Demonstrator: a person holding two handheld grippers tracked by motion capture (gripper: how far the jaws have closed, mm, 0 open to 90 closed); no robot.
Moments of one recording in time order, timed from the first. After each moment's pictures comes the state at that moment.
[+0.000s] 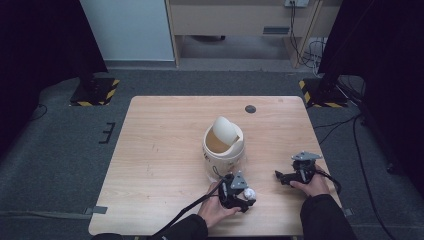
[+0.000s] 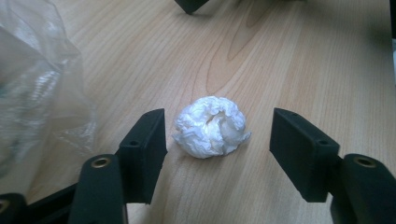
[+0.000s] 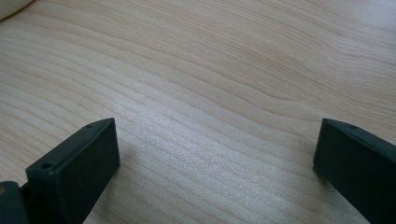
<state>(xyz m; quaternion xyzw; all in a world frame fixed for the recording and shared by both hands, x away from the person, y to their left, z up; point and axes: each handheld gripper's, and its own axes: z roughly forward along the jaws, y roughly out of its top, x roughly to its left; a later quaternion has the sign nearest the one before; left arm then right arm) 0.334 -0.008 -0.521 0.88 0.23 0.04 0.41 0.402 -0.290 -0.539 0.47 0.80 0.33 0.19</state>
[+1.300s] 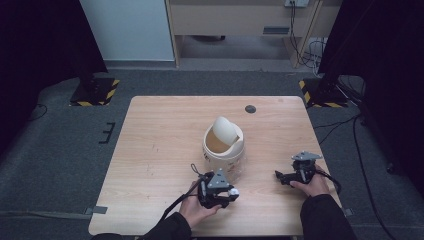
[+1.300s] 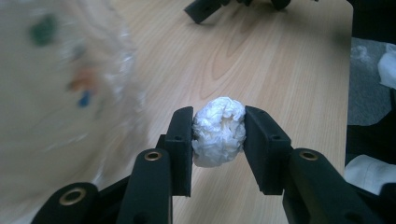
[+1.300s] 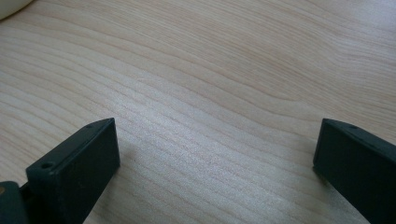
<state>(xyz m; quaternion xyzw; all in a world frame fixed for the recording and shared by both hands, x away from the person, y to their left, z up) 0.319 0.060 -0.479 0.87 0.23 0.05 0.43 0.402 -0.290 -0.539 0.47 0.80 0.33 0.19</state>
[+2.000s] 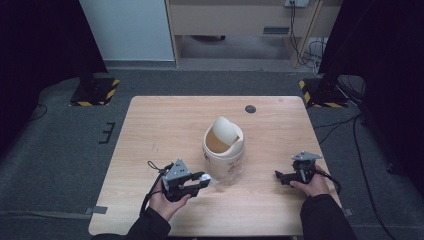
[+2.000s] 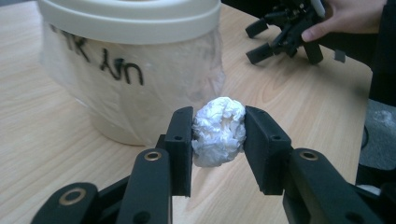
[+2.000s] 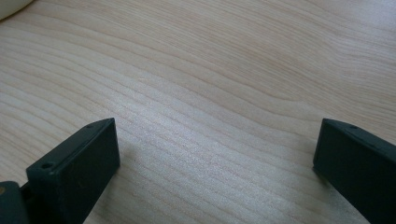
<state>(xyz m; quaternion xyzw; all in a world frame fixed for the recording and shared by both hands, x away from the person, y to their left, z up) 0.319 0.141 -0.451 0.80 0.31 0.10 0.50 0.402 -0.290 -0.539 0.47 0.79 0.33 0.19</state>
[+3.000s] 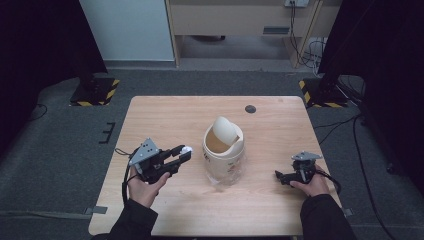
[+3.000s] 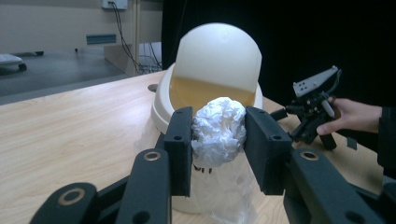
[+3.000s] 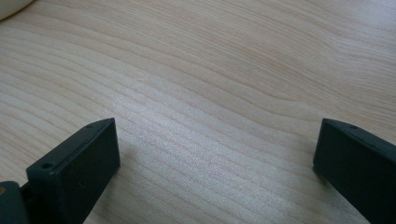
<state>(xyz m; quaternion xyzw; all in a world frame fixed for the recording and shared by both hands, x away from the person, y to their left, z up) 0.337 0.189 -0.397 0.71 0.34 0.16 0.59 0.402 -0.290 -0.539 0.47 0.79 0.33 0.19</state>
